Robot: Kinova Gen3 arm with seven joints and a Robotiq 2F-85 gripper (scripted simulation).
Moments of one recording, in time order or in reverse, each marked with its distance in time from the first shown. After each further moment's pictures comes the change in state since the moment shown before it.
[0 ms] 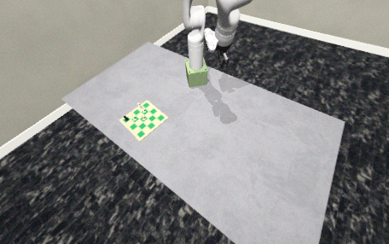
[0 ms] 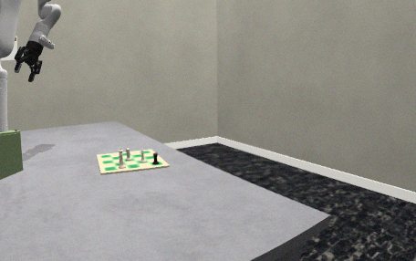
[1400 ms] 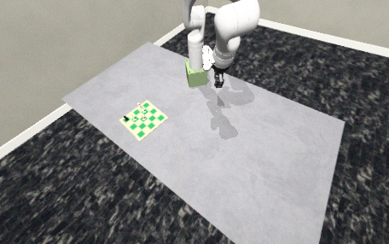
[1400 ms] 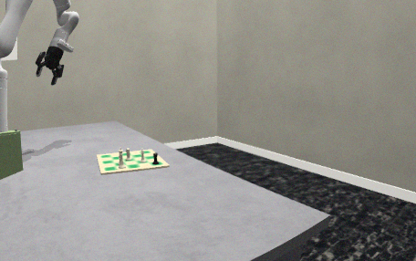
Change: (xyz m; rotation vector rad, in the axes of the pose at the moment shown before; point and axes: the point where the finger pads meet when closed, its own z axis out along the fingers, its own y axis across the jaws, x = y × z) arm 0.045 -0.091 -0.026 -0.012 0.027 0.231
